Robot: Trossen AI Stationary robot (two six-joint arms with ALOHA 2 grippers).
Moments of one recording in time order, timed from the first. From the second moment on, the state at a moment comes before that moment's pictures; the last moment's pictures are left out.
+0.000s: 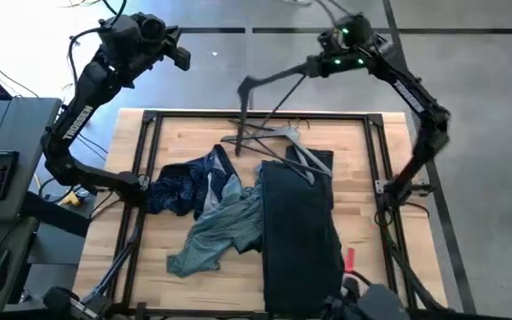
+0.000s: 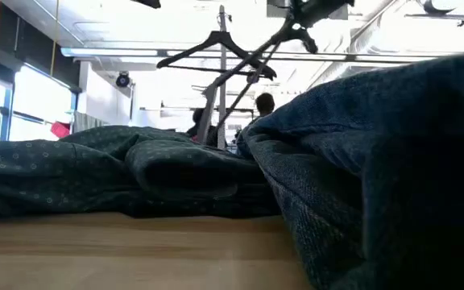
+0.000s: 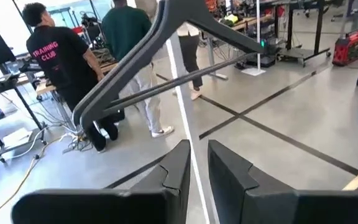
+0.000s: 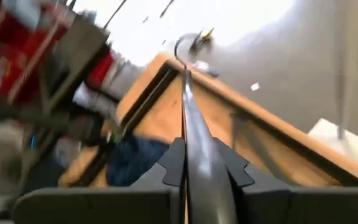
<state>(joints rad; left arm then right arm) 0.85 1.30 1.72 -0.57 -0.26 0.18 -0.83 1.63 1.84 -0.82 -0.46 0.50</state>
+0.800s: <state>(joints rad) 0.85 1.30 1.72 -0.56 -0.23 0.15 -0.59 1.14 0.65 -0.26 0.04 1.28</state>
